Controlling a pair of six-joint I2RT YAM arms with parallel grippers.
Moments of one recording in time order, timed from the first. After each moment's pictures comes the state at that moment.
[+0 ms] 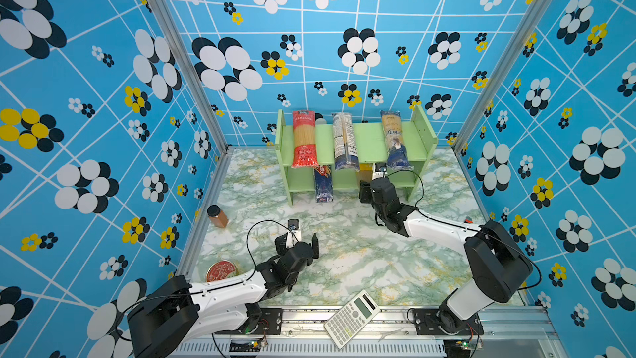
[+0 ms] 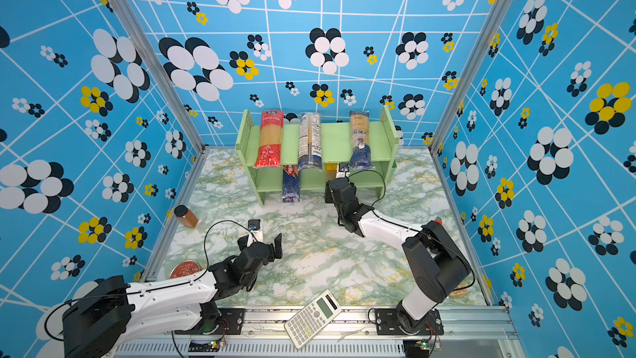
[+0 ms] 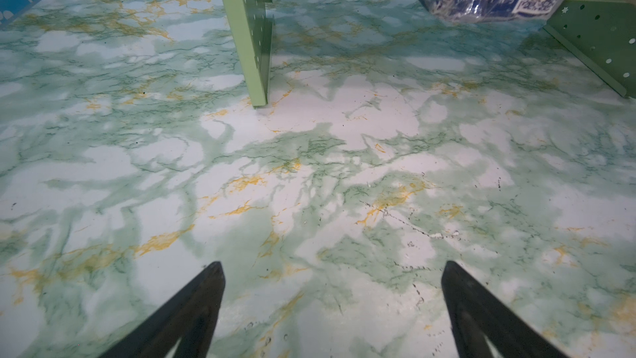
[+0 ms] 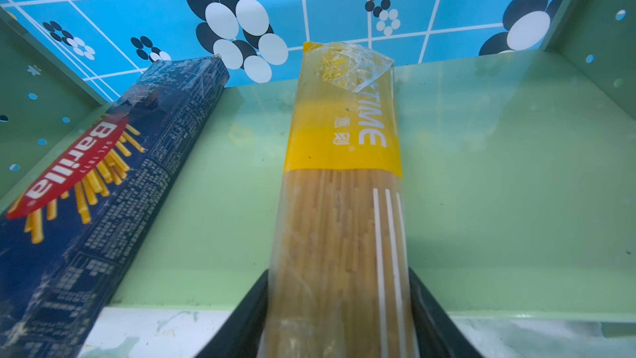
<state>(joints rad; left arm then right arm) -0.93 1.07 0.26 0.19 -0.68 -0.55 0.63 1.62 0.93 0.26 0.45 0.36</state>
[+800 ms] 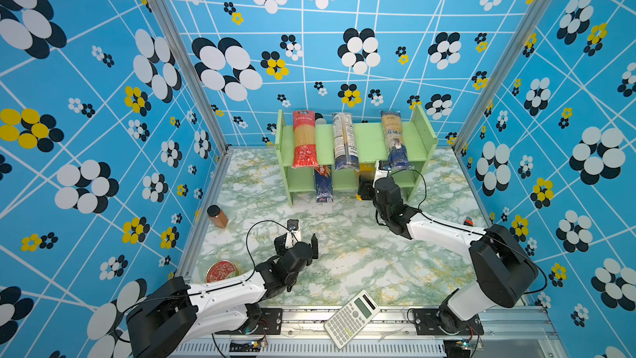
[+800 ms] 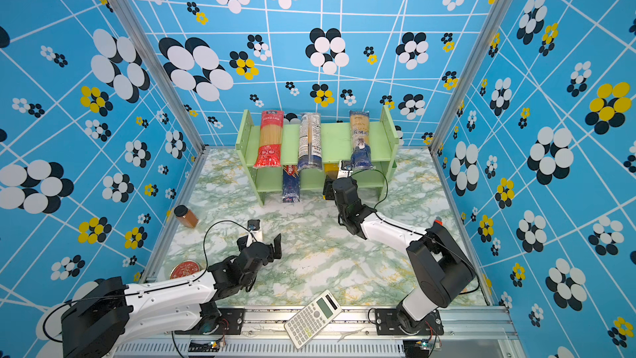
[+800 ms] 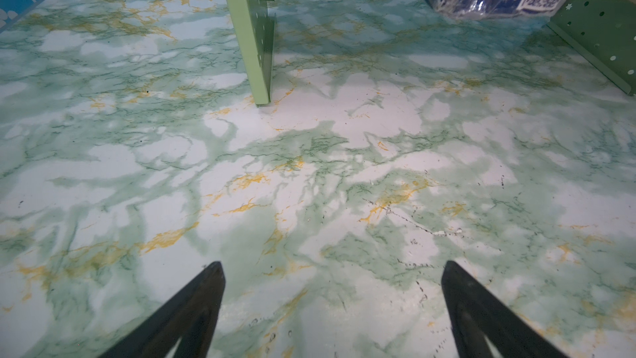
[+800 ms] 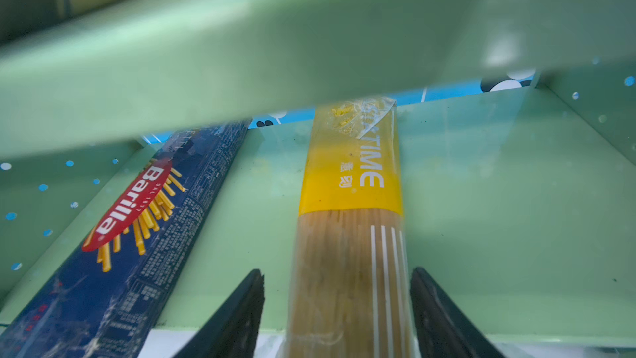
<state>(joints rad) -0.93 1.06 0.26 0.17 -0.68 -0.55 0.63 1.58 0.89 0.37 0.45 0.36</state>
